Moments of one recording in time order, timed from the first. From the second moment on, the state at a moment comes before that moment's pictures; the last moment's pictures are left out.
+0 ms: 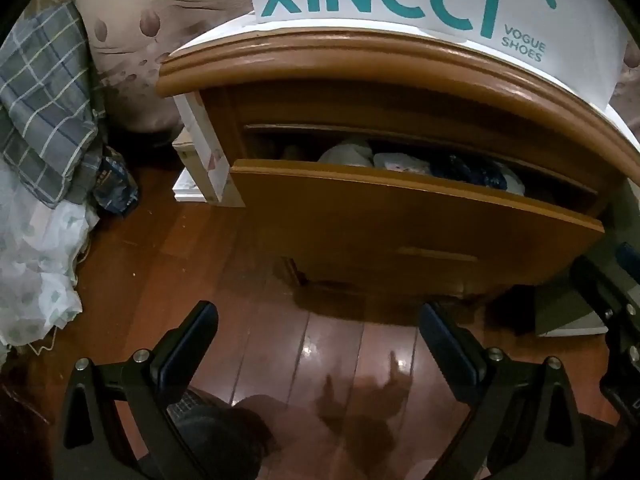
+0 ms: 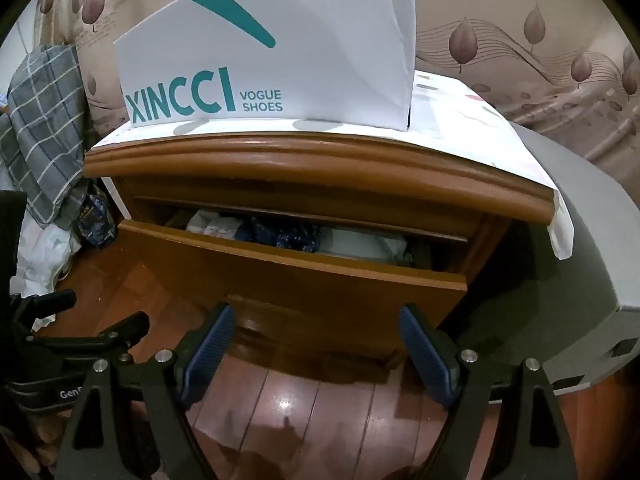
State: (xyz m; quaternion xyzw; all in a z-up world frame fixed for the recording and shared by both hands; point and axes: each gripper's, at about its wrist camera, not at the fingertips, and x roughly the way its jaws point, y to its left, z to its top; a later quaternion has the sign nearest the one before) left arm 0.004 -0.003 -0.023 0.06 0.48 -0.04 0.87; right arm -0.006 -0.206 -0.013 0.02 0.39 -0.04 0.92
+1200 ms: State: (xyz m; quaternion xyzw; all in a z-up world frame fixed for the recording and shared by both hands) left arm 0.006 -0.003 -0.024 0.05 0.48 -0.04 0.87; right arm -0.008 -0.211 -0.015 0.03 0.38 -0.04 0.92
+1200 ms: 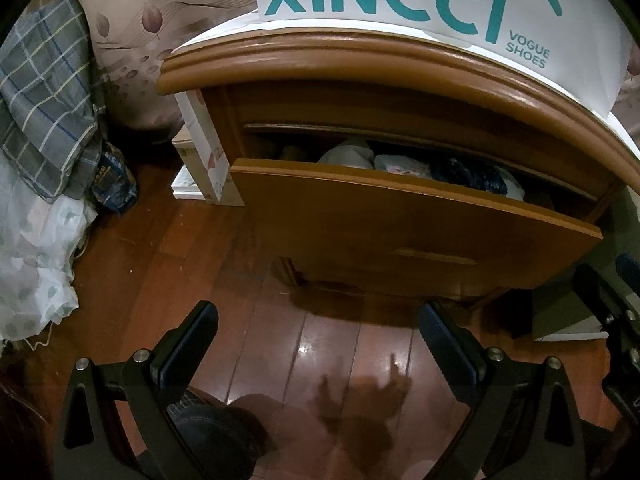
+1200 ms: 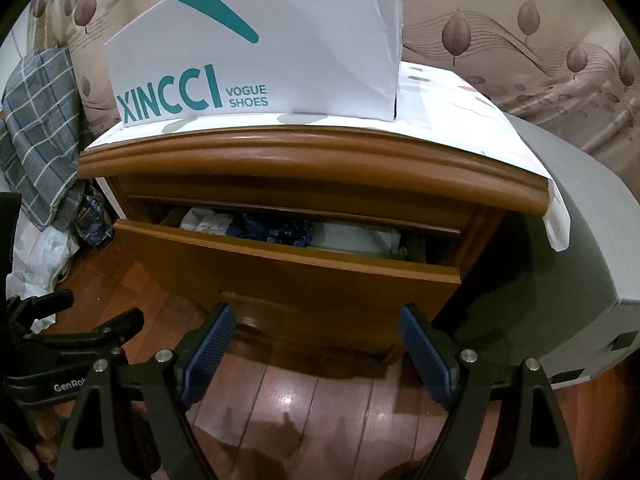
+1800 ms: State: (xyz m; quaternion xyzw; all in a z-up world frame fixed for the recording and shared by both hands) left arm 0.006 -0.004 -0.024 0.04 0.48 -0.04 0.87; right arm -0.011 -0.222 -0.009 0.06 0.36 -0.04 0.93
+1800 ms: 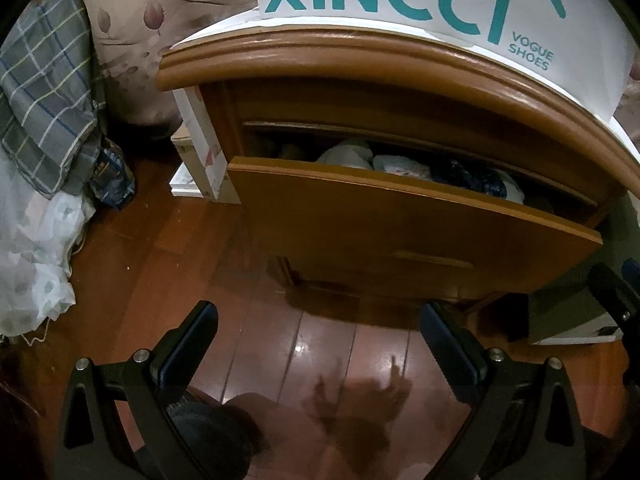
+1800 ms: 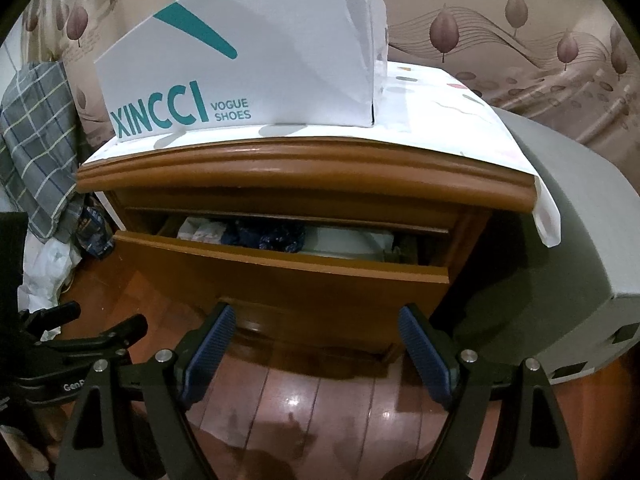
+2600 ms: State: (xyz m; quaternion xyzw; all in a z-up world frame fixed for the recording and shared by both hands) left arm 0.067 0.039 -0.045 -0.30 0.47 -0.03 0.83; right arm -0.013 -0.251 0.000 0.12 0.37 -0.05 0.92
